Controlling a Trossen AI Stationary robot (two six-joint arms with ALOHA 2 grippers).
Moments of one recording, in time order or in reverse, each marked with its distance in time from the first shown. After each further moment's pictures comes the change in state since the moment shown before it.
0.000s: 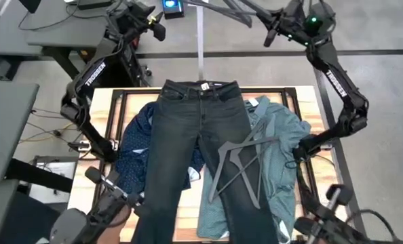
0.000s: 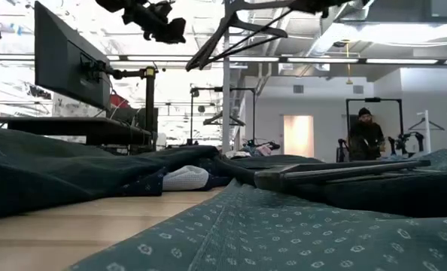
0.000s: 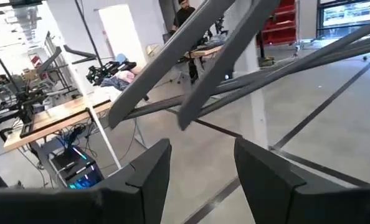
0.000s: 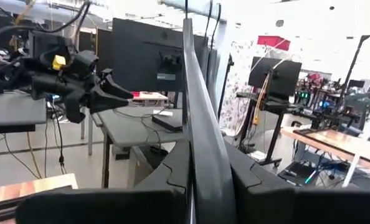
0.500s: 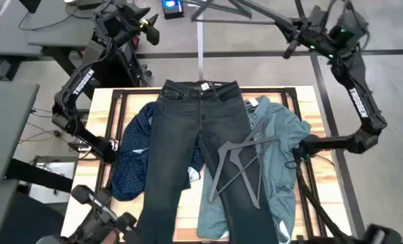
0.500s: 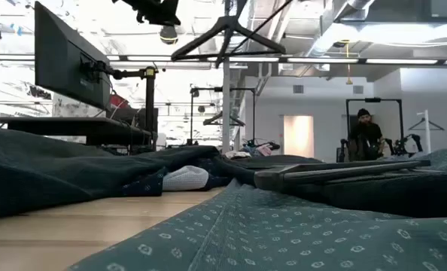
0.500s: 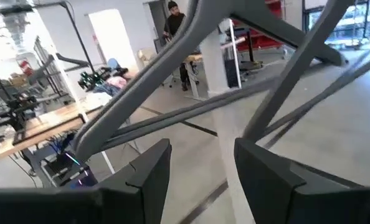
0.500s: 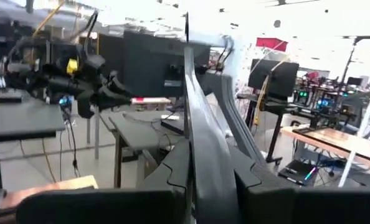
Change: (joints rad) left arm -0.051 -0.122 0.000 -0.158 -0.001 0.003; right arm 0.023 -0.238 0.000 -0.225 0.036 0.041
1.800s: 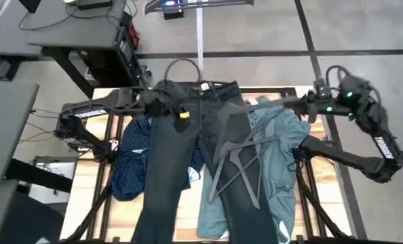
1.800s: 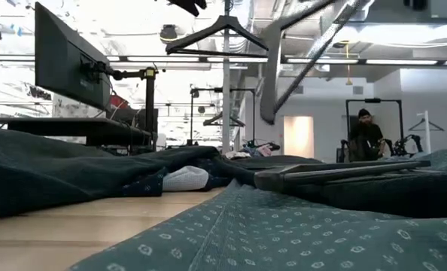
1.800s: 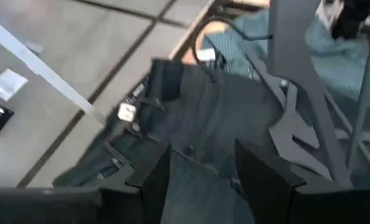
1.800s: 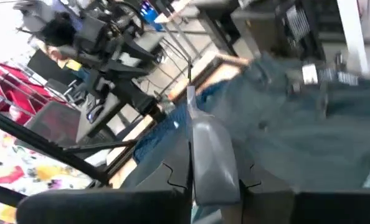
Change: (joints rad) left arm -0.936 0.020 0.000 -0.719 -0.548 -0.459; right arm 0.328 -0.624 -0.581 -0.525 0.008 0.650
